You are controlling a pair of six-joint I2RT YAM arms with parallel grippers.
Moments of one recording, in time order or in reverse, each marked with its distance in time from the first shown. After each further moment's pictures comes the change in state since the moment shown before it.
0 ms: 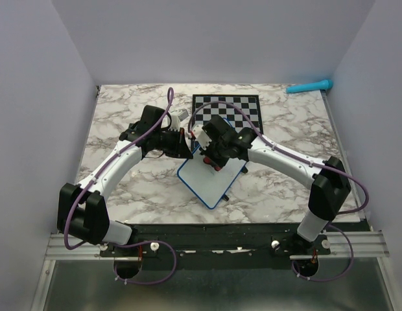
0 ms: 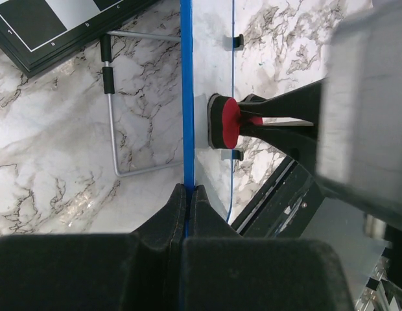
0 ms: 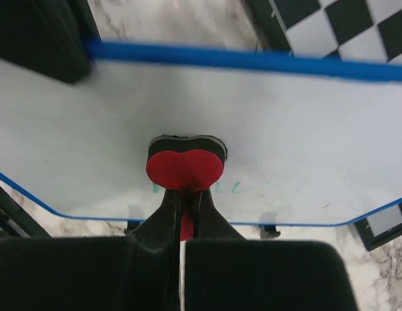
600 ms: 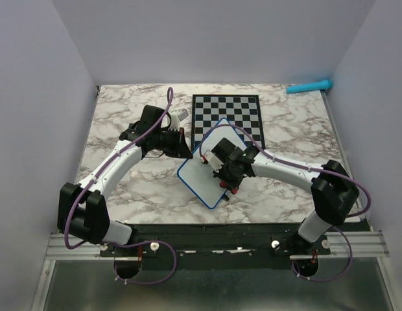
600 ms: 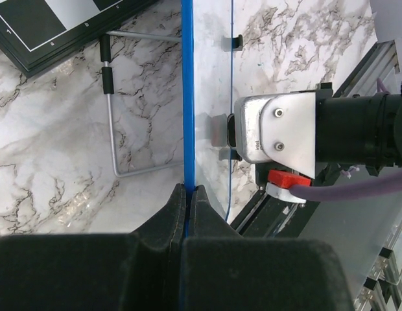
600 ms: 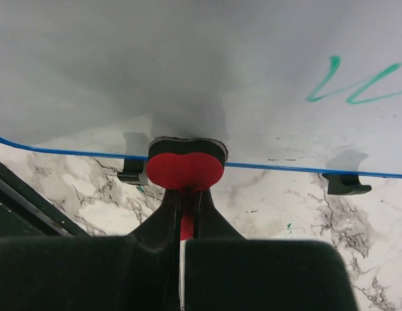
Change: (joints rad) left arm 0.003 0.005 0.000 0.002 0.005 -0.004; right arm 0.000 -0.066 -0.297 0.036 -0.027 0.019
